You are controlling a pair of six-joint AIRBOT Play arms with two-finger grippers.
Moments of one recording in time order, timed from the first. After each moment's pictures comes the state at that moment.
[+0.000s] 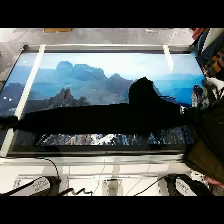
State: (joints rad) left arm 0.64 -1.27 1.06 1.61 -1.21 -1.16; right arm -0.29 -0.99 1.04 -1.49 1.54 1.39
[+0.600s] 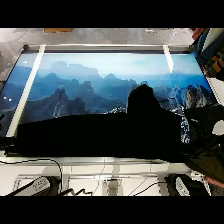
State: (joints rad) left arm 0.69 -1.24 0.91 1.90 -1.22 -1.20; right arm -0.29 -0.75 0.68 -1.50 1.75 1.41
